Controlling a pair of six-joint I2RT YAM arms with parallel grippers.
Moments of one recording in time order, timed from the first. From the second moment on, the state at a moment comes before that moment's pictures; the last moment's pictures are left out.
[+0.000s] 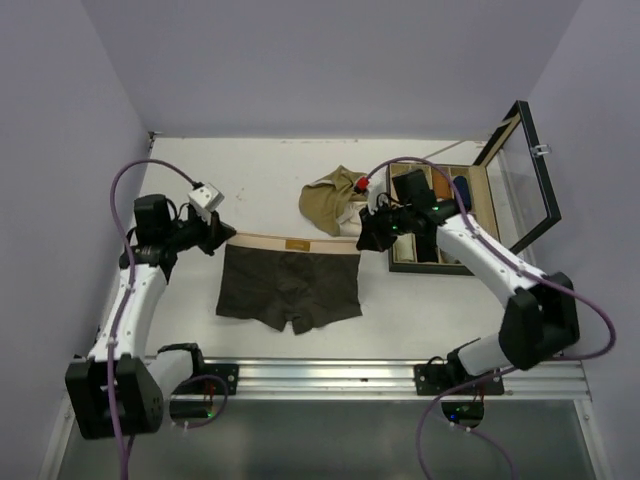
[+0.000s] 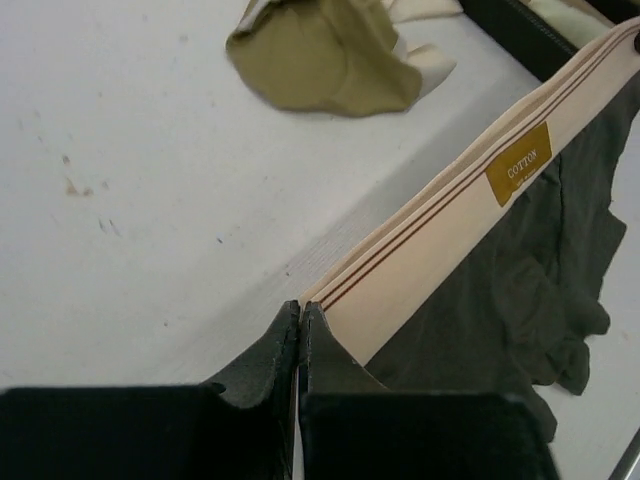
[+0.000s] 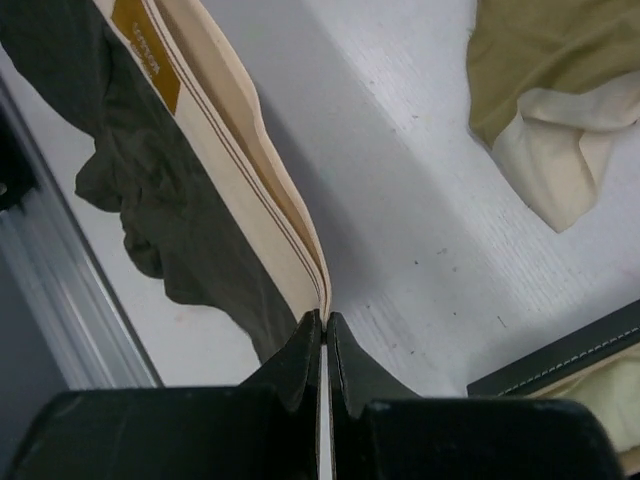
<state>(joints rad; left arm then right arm) 0.11 0.92 0.76 -0.37 0.84 0.39 0.43 1.35 1.13 -0.61 -0.56 -0.19</state>
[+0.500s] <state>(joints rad) 0.11 1.82 1.19 -0.18 0.69 0.20 0.43 1.94 1.49 -0.51 -0.30 -0.09</state>
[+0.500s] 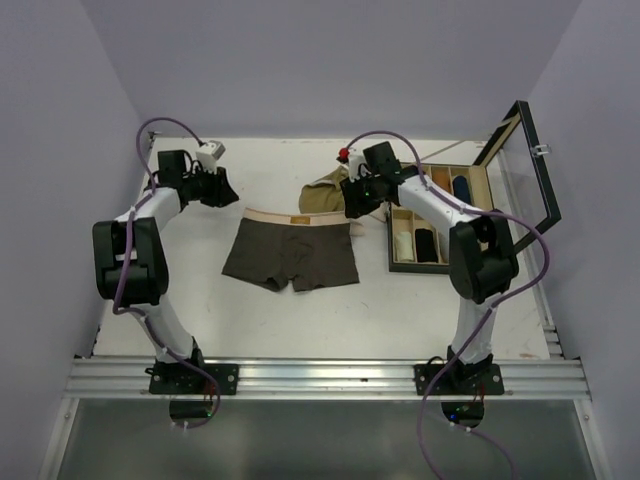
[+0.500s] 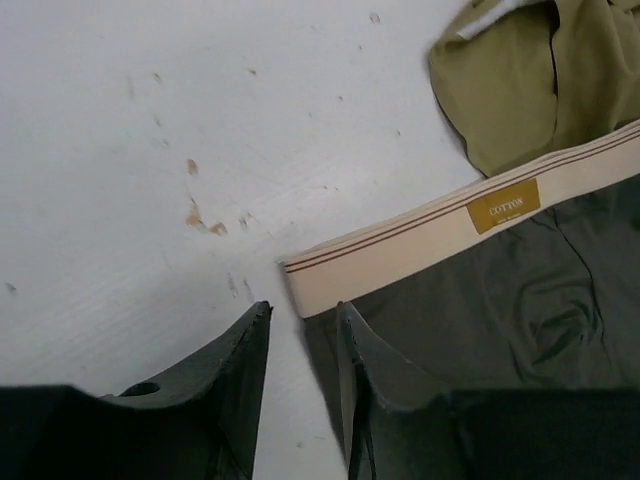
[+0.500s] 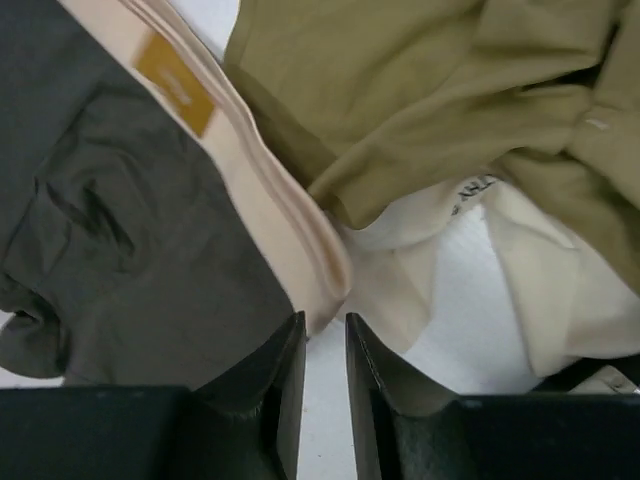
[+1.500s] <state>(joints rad) 0.09 1.44 0.92 -0.53 0.62 0.48 0.76 1.86 1.17 -0.50 -0.28 -0.13</state>
